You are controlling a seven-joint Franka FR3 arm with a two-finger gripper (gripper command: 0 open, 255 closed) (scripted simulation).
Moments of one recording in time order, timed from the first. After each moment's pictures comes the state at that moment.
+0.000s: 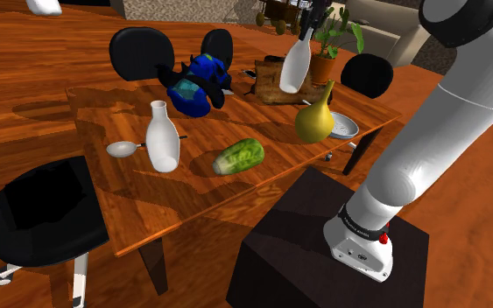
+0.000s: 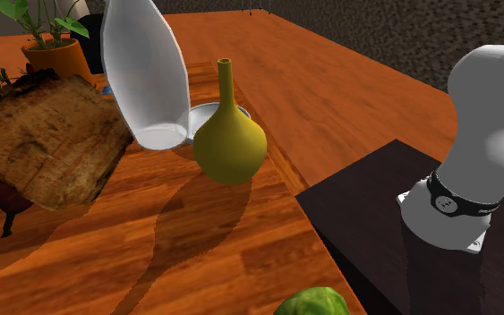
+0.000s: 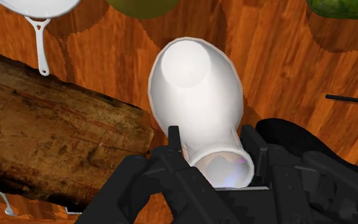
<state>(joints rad) -0.17 -0.02 -0.44 -1.59 0.06 1.72 -0.47</state>
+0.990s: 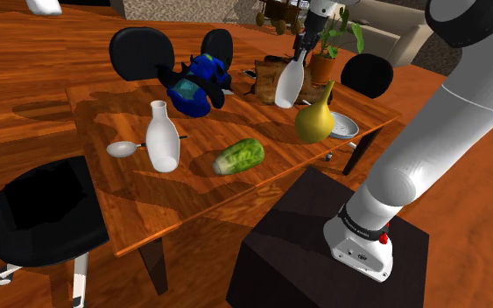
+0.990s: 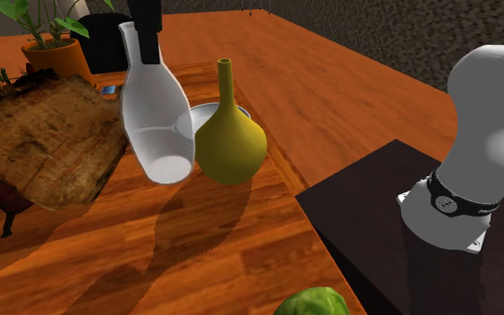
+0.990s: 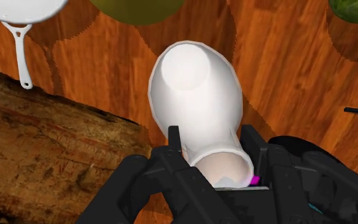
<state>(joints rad) -0.17 -0.04 -0.44 -1.83 0.04 1.93 -0.47</state>
